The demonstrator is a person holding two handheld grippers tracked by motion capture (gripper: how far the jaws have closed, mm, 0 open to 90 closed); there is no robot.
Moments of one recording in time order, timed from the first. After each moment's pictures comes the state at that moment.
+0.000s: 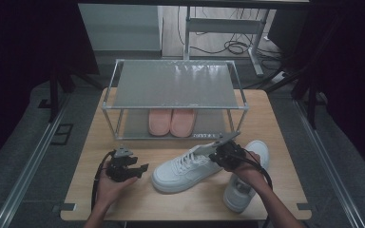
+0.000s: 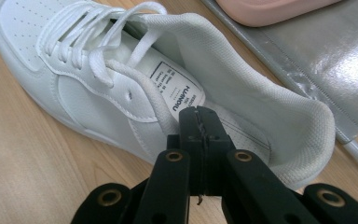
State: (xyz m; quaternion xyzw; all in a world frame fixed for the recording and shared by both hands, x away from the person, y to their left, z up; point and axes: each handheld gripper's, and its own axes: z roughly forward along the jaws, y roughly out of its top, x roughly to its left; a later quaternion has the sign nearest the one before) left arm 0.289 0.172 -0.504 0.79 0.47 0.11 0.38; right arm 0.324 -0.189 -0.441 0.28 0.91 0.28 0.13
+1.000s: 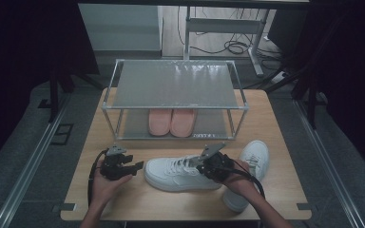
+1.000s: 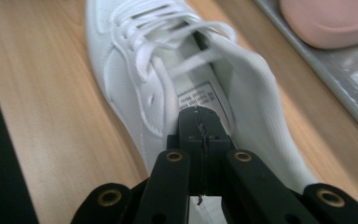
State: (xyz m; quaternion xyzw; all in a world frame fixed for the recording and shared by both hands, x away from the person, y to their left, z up) left arm 0.290 0.187 -0.500 0.77 0.48 0.11 0.39; right arm 0.291 -0.153 -0.442 0.22 0.93 0.29 0.11
